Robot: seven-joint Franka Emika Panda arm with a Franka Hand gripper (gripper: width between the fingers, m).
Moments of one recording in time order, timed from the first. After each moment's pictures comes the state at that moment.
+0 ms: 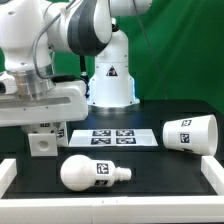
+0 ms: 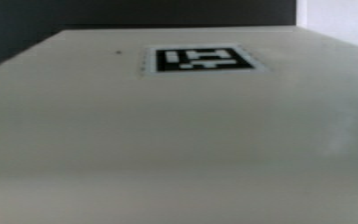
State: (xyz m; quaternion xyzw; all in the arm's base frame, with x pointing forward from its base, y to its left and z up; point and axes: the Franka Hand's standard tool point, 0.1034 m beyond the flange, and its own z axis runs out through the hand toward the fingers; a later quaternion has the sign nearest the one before) arm 0.408 -0.171 0.027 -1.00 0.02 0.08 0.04
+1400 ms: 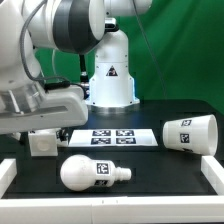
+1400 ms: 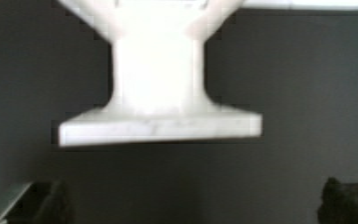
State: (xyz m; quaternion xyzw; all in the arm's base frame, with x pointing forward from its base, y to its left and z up) arm 0.455 -0.163 0.040 -0.96 0.02 0.28 0.08
